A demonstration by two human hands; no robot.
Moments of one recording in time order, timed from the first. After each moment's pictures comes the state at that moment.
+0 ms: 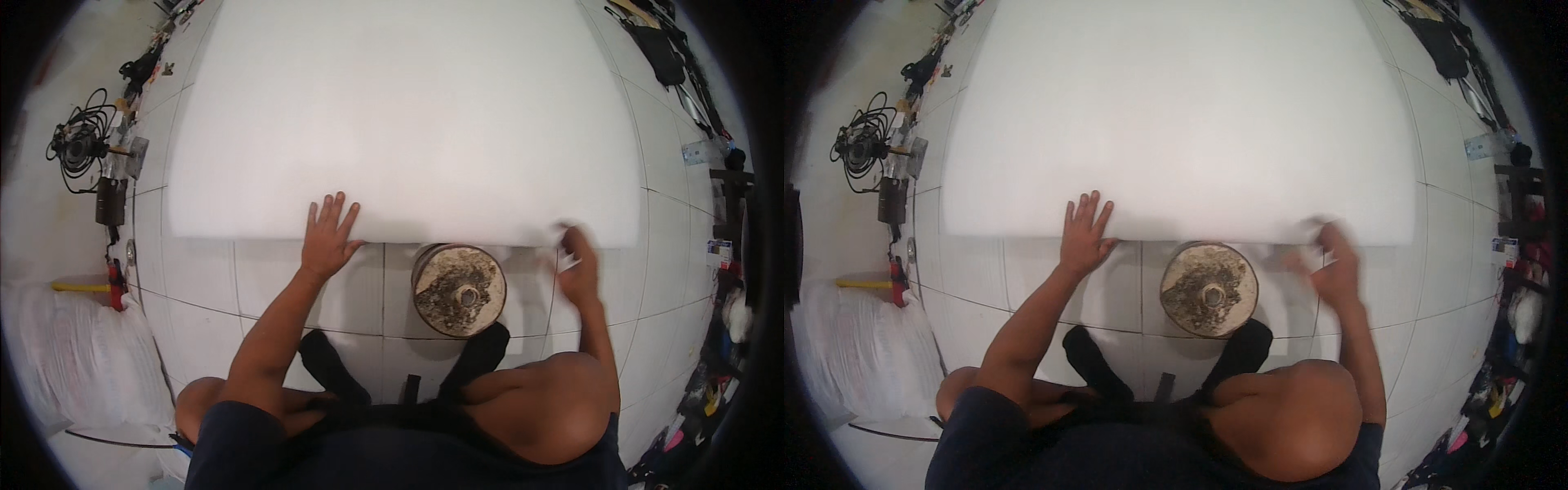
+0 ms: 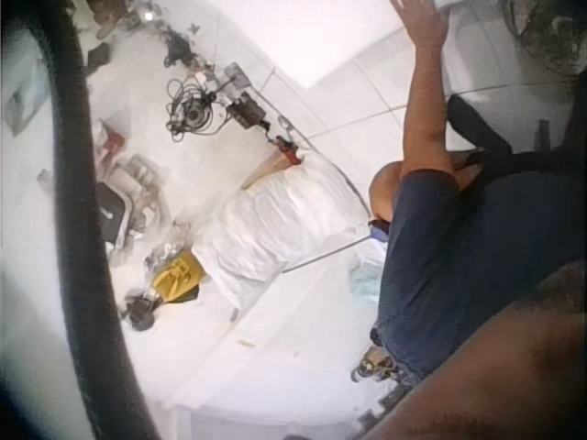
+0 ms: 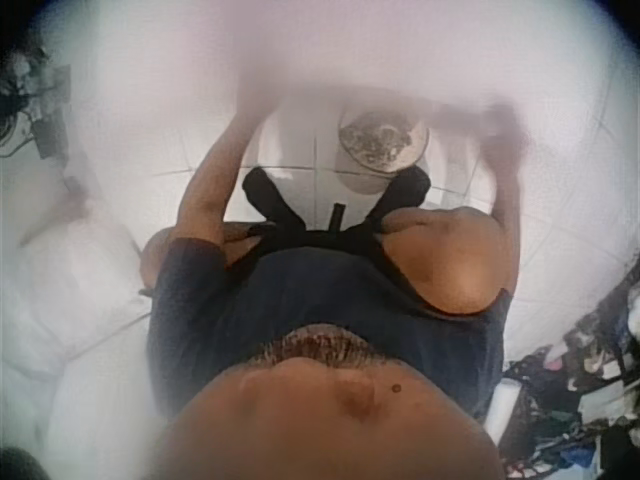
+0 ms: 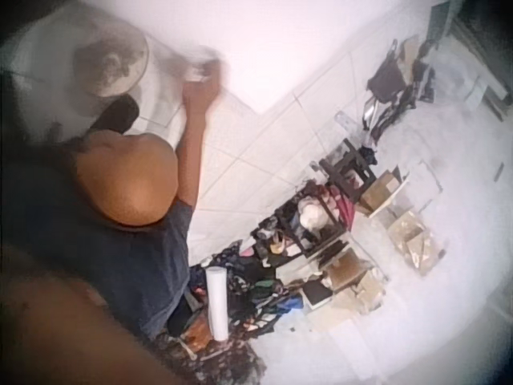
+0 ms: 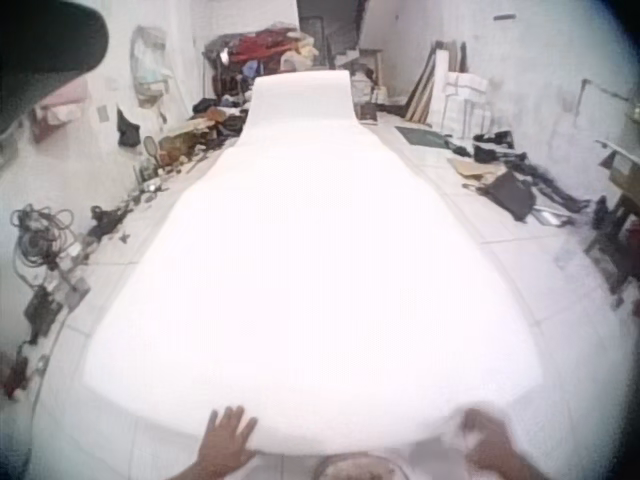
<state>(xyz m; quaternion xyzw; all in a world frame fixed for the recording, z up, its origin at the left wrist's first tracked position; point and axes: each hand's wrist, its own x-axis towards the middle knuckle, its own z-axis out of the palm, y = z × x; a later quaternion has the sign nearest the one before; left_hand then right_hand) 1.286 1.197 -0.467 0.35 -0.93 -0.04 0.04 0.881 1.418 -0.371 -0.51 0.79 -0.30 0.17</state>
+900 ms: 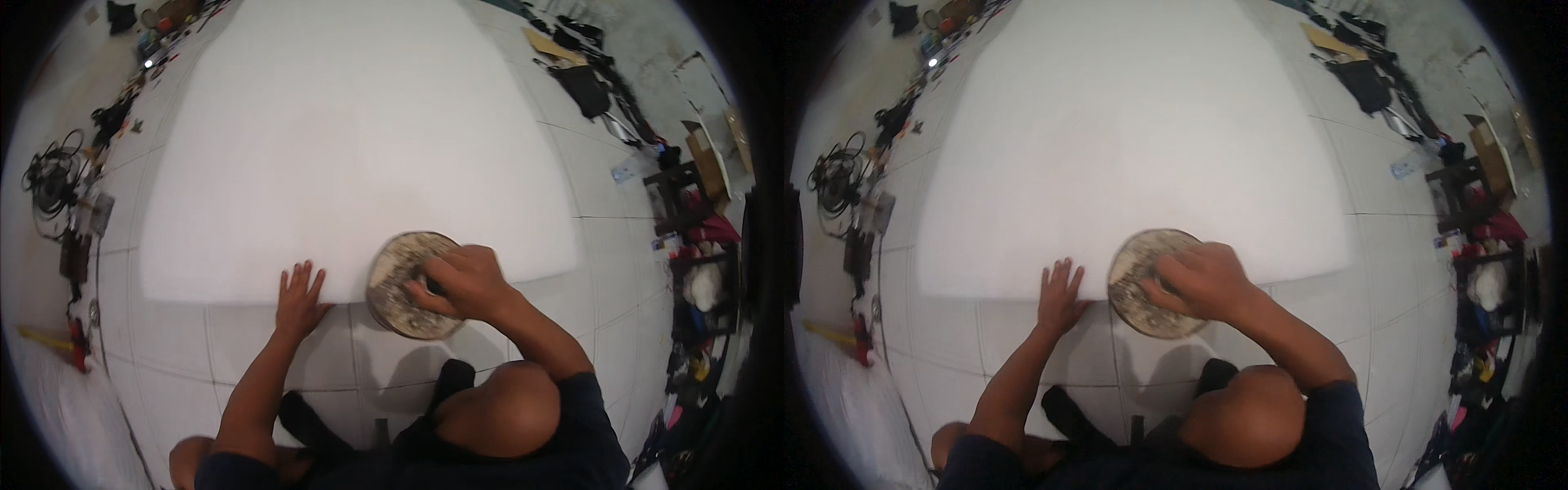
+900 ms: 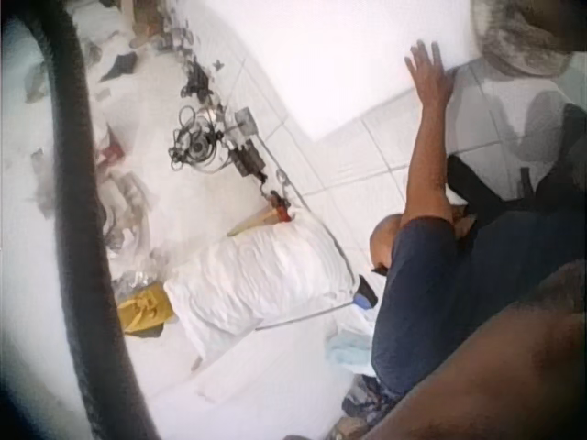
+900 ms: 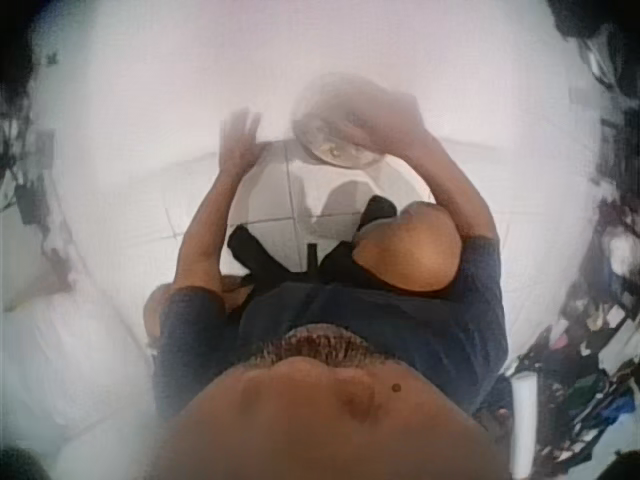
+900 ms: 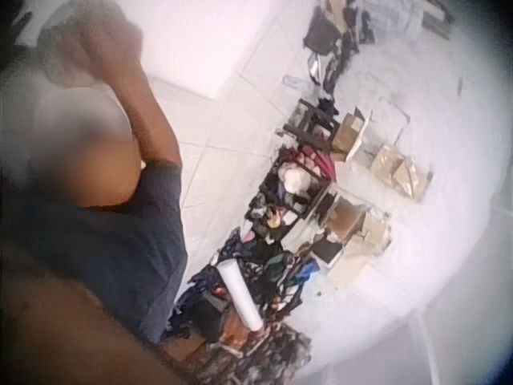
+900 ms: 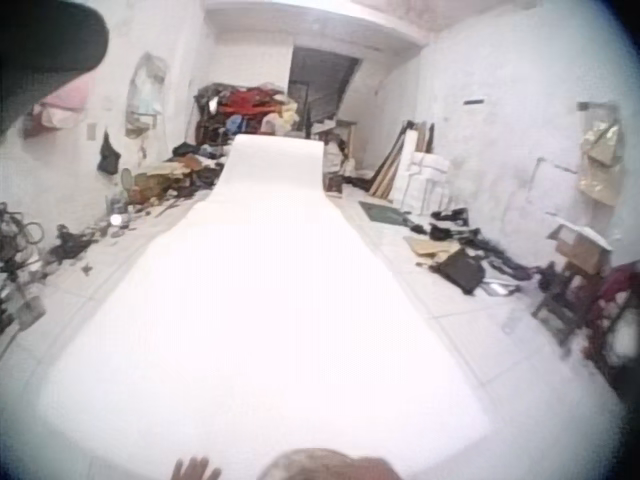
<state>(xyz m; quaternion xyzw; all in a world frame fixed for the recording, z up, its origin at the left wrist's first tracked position) 1.270 1.195 -0.463 0.35 -0.93 -0.09 0.06 0.970 1.304 -0.267 -0.78 0.54 -0.30 -0.04</state>
